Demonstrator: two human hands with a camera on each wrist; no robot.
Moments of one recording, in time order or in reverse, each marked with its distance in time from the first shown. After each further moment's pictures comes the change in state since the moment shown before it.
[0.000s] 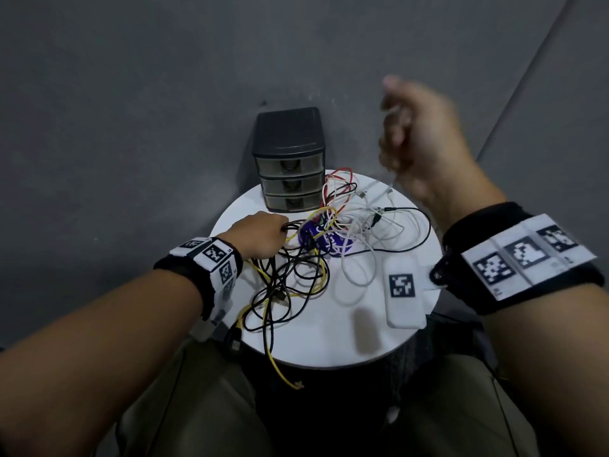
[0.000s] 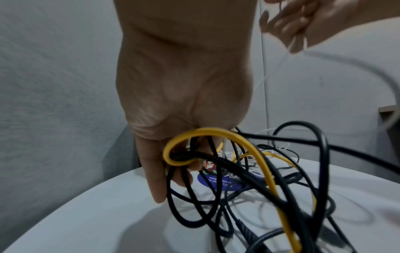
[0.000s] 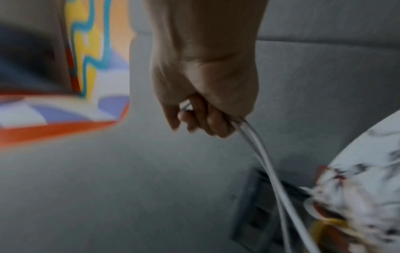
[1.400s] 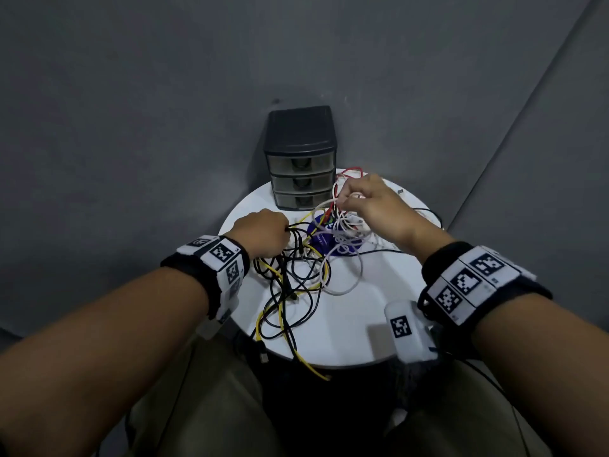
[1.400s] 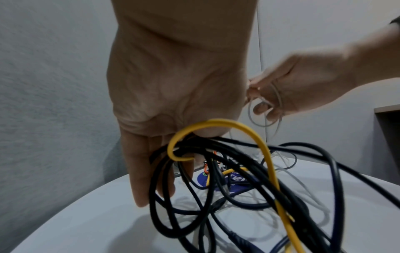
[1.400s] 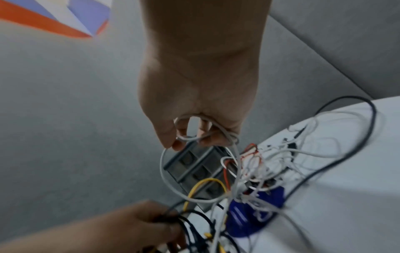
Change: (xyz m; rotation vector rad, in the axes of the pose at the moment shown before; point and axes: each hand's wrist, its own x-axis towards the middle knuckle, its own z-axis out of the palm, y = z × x) left_hand -0.006 -0.005 0.000 0.102 0.031 -0.081; right_hand -0.008 0.091 -0.007 -0.786 -0.334 0.006
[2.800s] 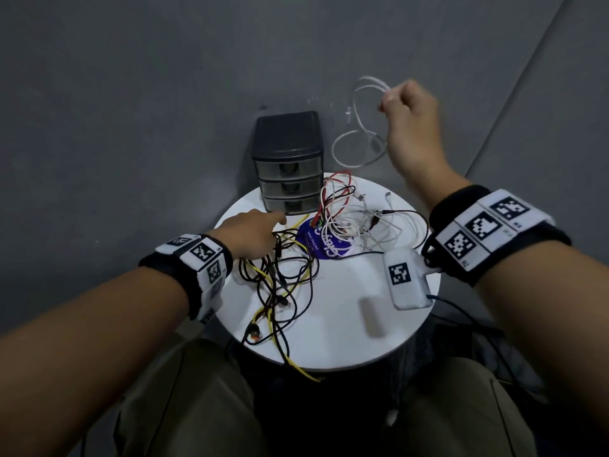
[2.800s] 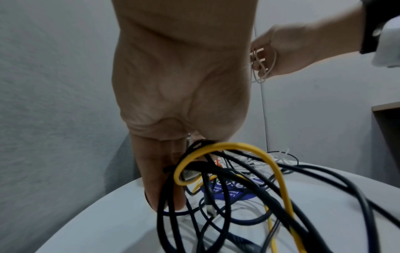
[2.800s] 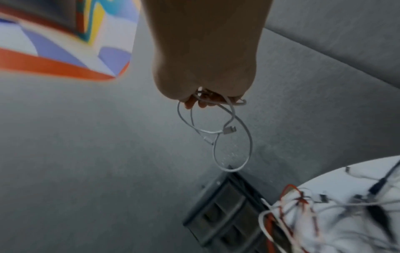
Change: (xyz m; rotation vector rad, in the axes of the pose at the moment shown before) left_hand 0.003 -0.006 -0.009 0.004 -0.030 0.073; right_hand 0.048 -0.032 -0.069 0.101 0.686 -0.223
